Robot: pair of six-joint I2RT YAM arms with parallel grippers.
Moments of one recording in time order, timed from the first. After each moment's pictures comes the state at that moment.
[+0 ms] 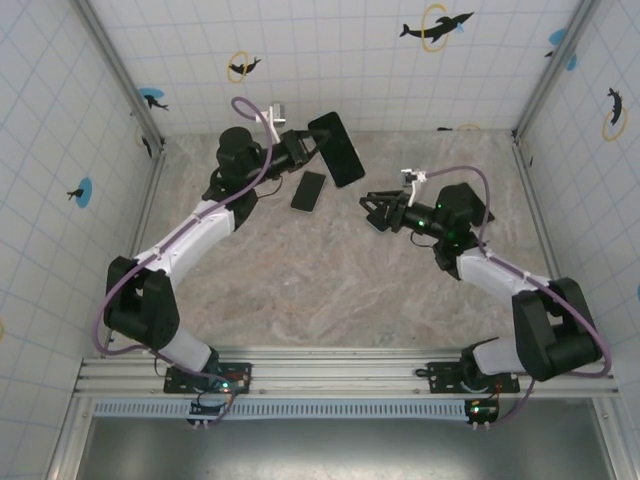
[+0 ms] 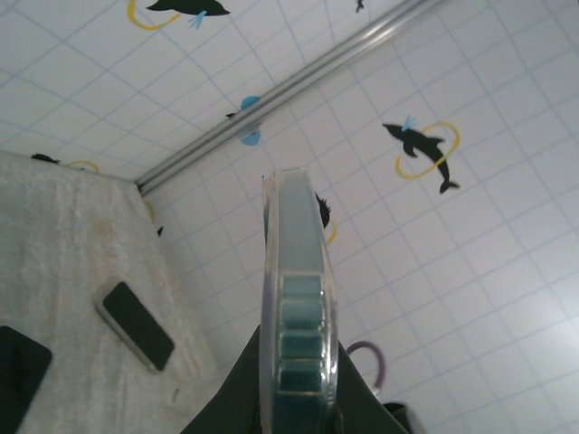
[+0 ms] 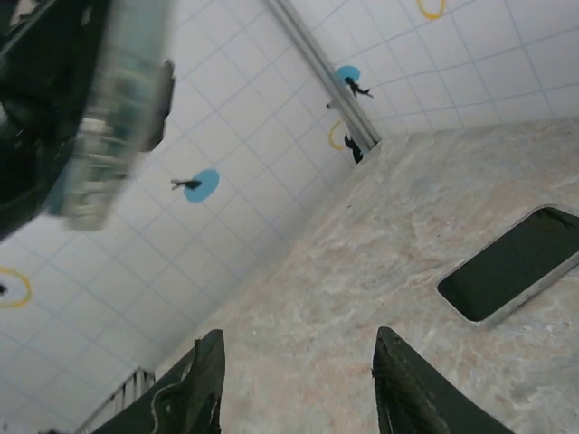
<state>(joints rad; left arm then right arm) -0.44 1.56 1.23 0.38 0.68 -0.95 0.36 1.36 0.66 0.64 -0.77 0.54</state>
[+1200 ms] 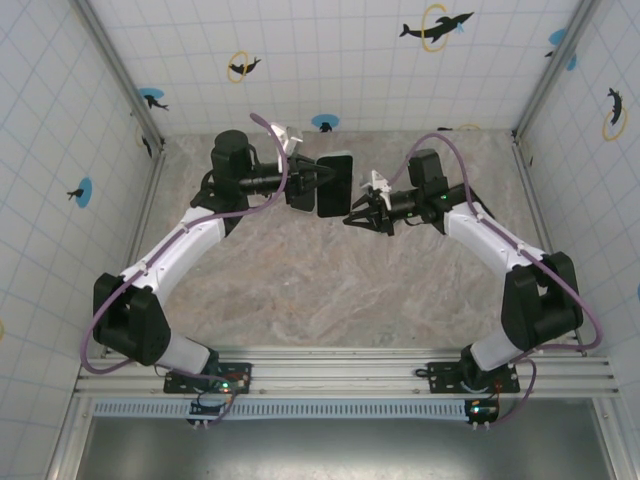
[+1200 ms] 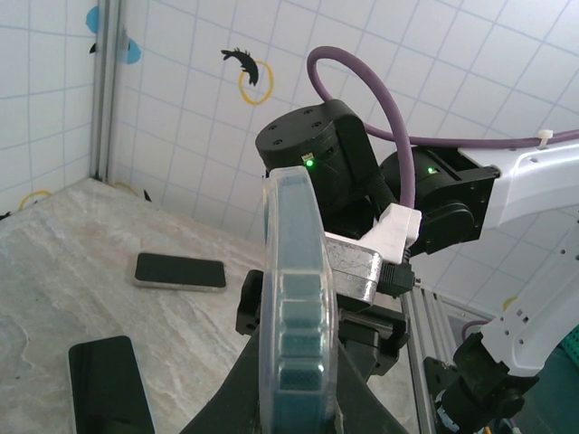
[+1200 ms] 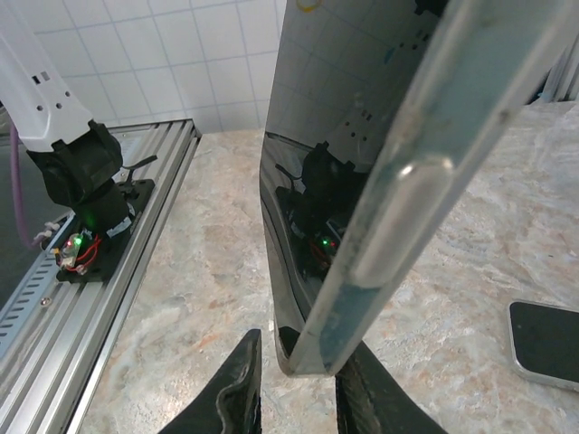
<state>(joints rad) -0.44 1.47 1.21 0.16 1.05 -0.21 0.42 1.54 1.13 -0.28 -1.13 -0.57</state>
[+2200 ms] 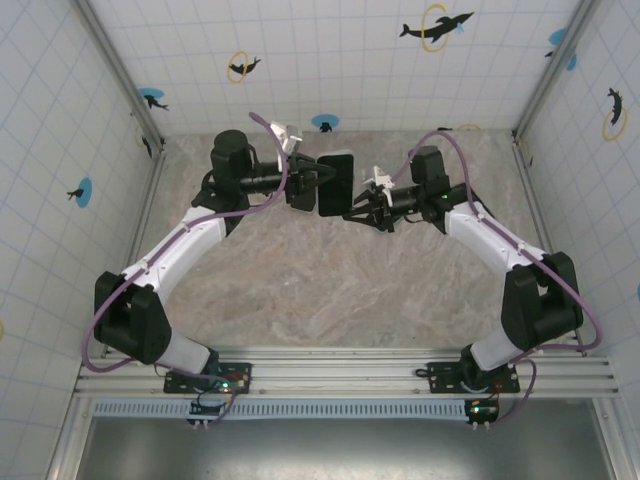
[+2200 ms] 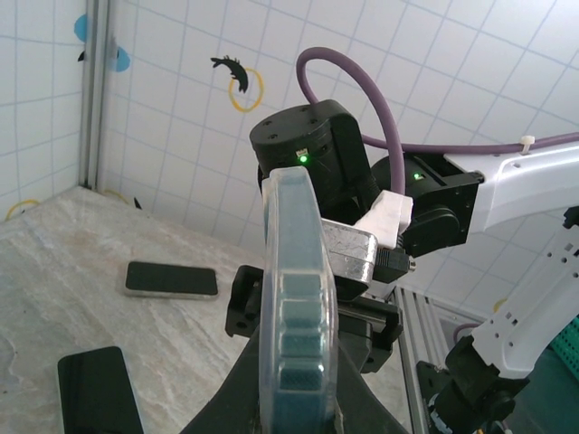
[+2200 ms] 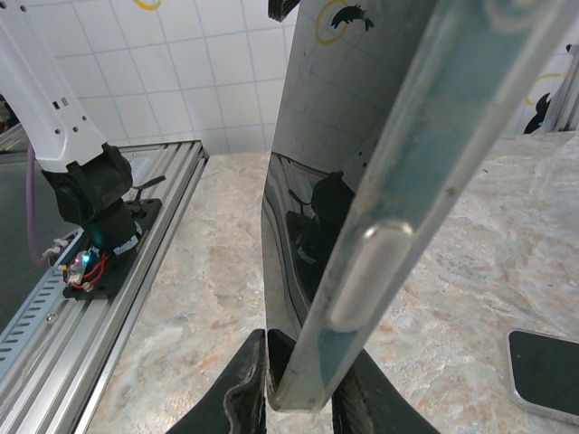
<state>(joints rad) -0.44 1.48 1.20 0.22 1.07 -0.24 0.40 1.55 1.13 -0.21 -1.17 -0.52</state>
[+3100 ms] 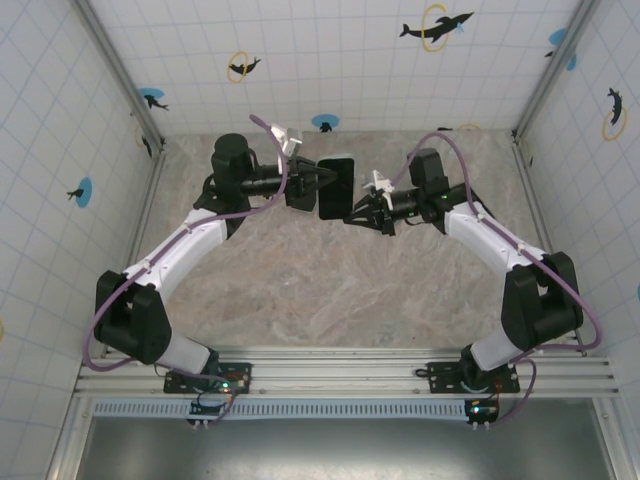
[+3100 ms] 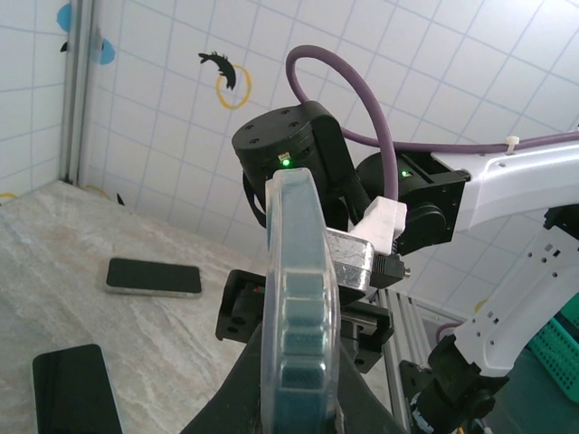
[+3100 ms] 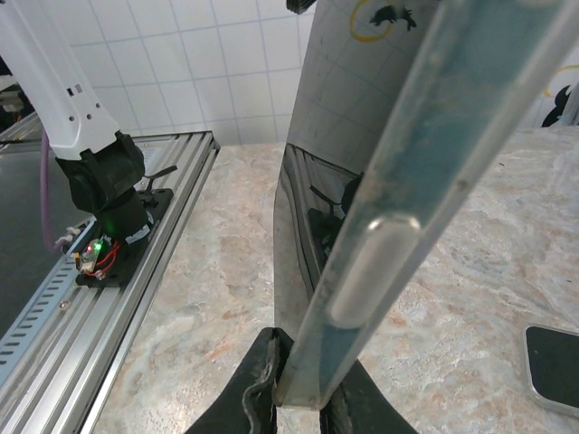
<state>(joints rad) -0.44 1.48 1.17 0.28 1.09 -0.31 0.41 1.55 1.13 -0.27 -1.17 -0.59</state>
